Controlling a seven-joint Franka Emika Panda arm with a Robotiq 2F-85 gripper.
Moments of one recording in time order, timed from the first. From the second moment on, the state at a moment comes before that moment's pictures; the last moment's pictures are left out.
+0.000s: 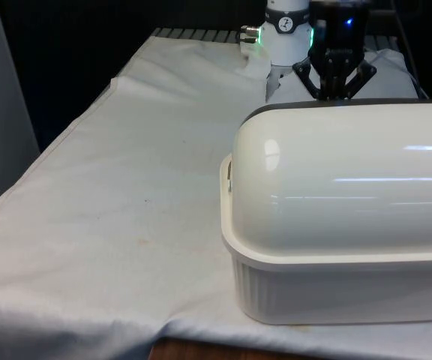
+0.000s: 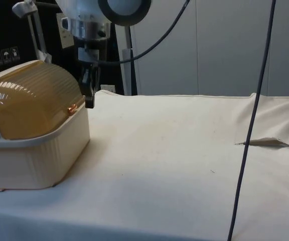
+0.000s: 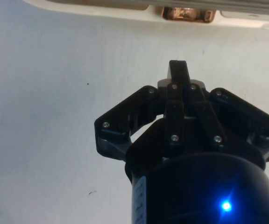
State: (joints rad) arm 0.22 0.27 -0.08 -2.11 -0.08 2.61 -0.04
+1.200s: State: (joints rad) arm 0.22 0.27 -0.08 -2.11 -0.08 2.61 -0.04
